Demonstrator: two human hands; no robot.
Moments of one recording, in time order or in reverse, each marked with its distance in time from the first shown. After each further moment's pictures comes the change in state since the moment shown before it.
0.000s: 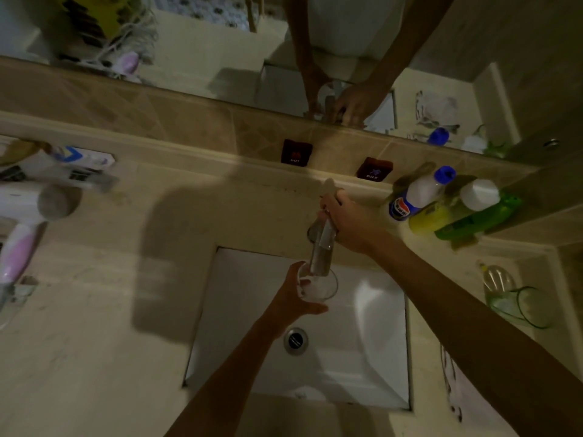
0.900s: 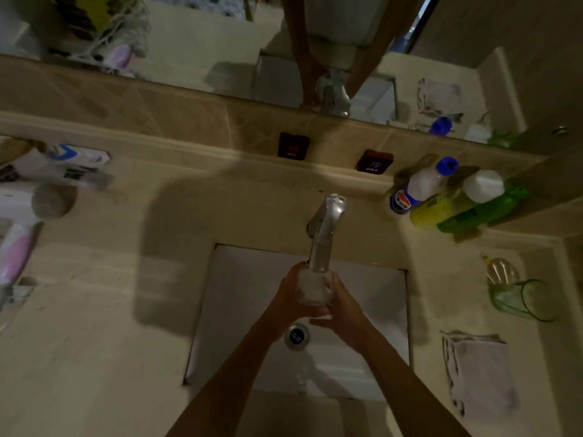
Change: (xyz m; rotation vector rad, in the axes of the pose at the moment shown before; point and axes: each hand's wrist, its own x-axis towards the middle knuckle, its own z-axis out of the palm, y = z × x) left_hand 0.002 -0.015 0.004 0.112 0.056 0.027; right_hand -0.122 -0.023 0.126 1.625 -0.173 0.852
